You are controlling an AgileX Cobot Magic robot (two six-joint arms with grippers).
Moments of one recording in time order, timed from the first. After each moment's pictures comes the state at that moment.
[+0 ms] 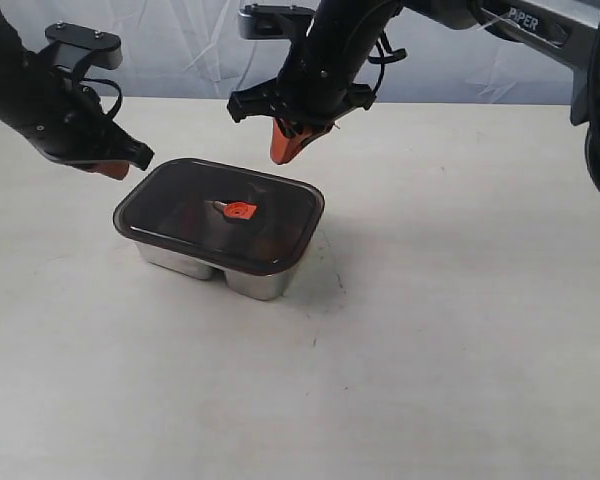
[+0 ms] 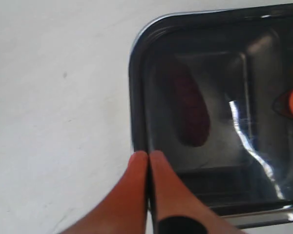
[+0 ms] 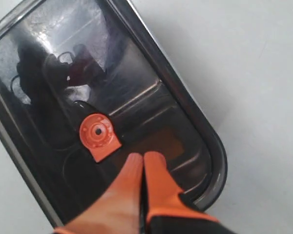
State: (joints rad) left arm -0.19 1.74 -1.21 -0.27 0.68 0.41; right arm 0.64 2.25 -2.07 0.34 1.22 -0.15
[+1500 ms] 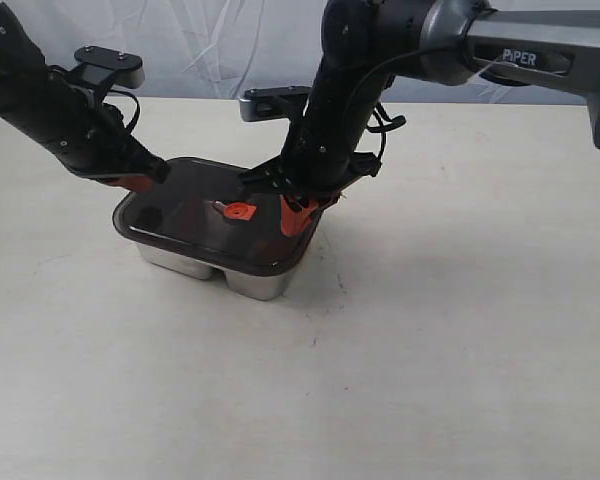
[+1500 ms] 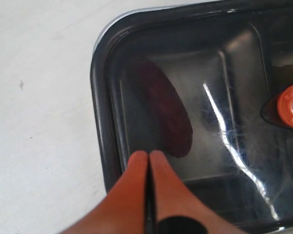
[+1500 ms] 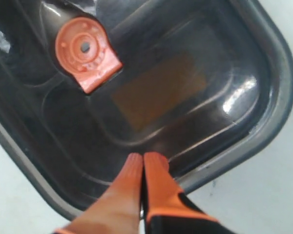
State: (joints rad) left arm -0.19 1.83 -1.22 -0.41 0.67 0.56; right arm 0.70 2.17 -1.75 0.31 1.12 -0.11
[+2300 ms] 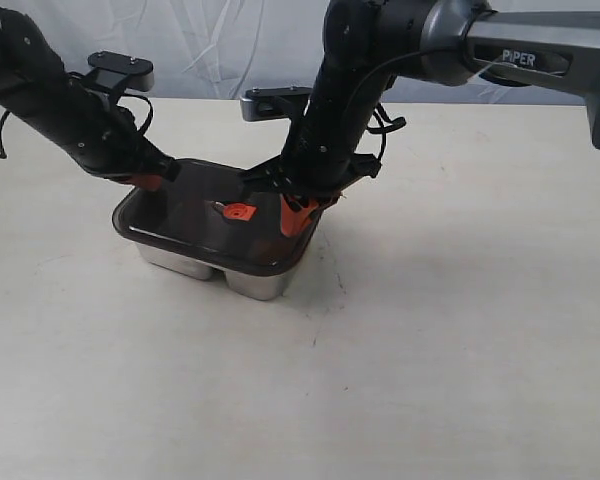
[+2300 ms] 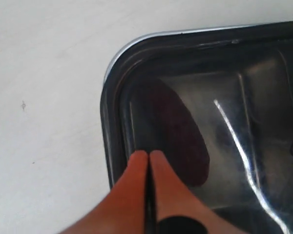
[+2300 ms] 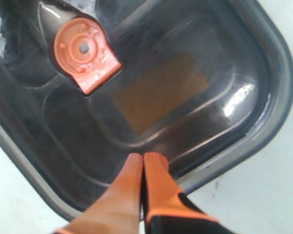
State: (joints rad) left arm -0.19 1.92 -1.28 -0.42 0.64 0.56; right arm 0.70 2.17 -1.75 0.32 1.12 -0.11
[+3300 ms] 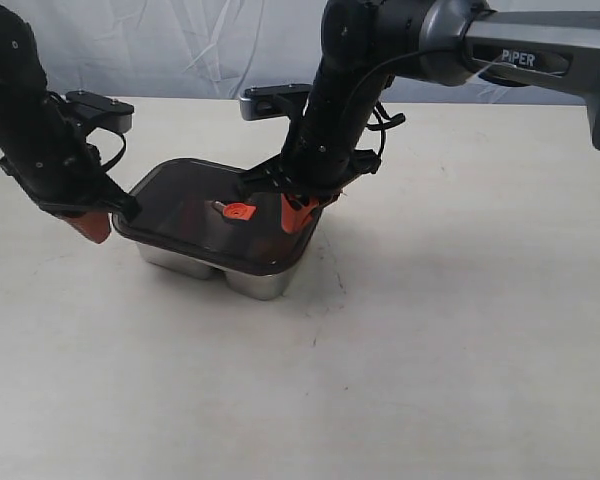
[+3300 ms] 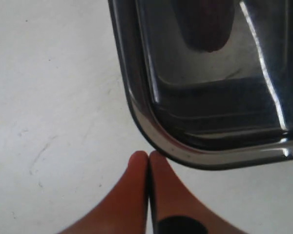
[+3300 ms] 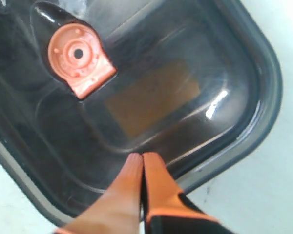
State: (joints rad) left arm -0.19 1.86 -1.25 -0.15 0.93 0.36; right arm 0.70 2.17 -1.75 0.29 1.10 -0.12
